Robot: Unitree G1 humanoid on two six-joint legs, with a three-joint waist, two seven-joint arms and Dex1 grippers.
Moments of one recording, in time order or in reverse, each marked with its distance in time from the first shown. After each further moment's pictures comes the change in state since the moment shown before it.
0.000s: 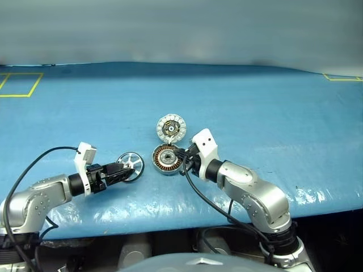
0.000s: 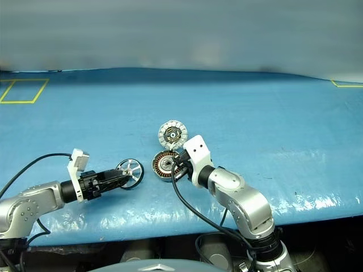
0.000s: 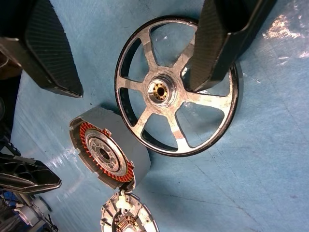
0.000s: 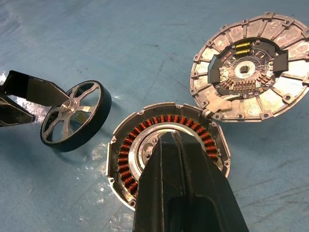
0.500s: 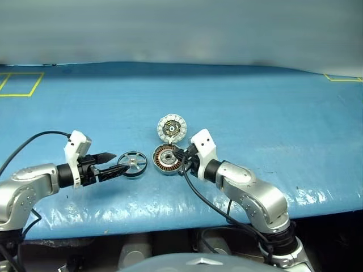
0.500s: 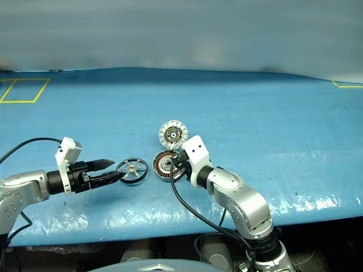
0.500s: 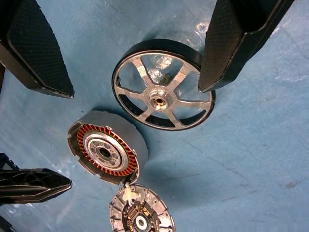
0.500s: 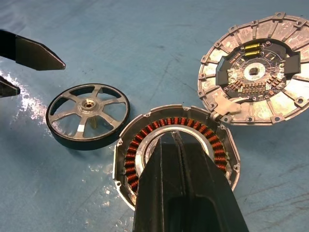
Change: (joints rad) left arm -0.058 0.129 0.008 -0.074 0.022 -0.032 0.002; right arm 0.000 0.012 0.013 0.007 -0.002 -0.007 -0.001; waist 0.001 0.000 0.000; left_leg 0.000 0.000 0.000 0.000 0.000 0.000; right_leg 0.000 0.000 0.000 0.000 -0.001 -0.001
